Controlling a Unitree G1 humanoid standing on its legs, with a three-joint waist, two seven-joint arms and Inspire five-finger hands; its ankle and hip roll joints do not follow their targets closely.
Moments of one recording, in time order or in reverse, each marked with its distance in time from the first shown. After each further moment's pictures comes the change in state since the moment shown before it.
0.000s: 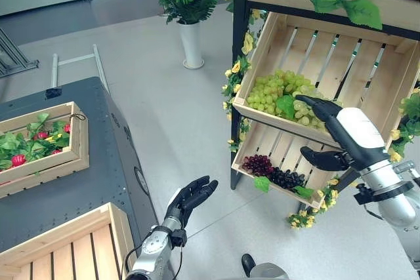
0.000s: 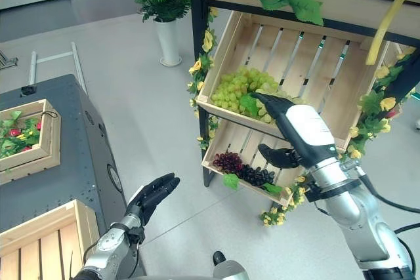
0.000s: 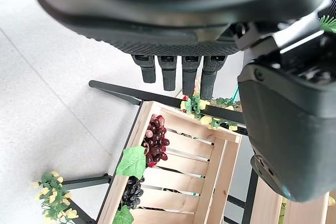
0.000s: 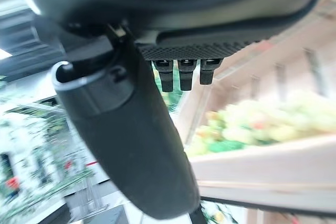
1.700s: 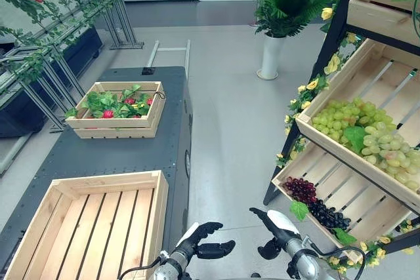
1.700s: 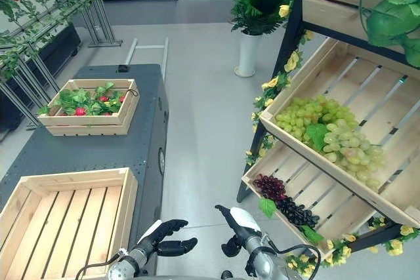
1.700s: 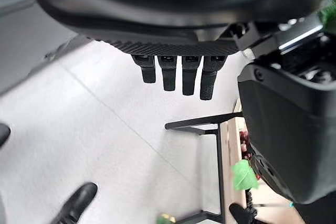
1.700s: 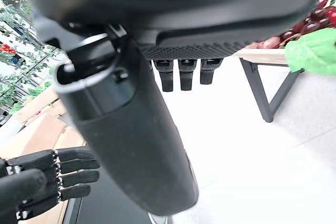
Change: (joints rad) left arm 0.026 0.014 -0.233 0.288 0.589 -0.161 0.237; right arm -0.119 0.419 0.663 1.022 -0.021 0.097 -0.178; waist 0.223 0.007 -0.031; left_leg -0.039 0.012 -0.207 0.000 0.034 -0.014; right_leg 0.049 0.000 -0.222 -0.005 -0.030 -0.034
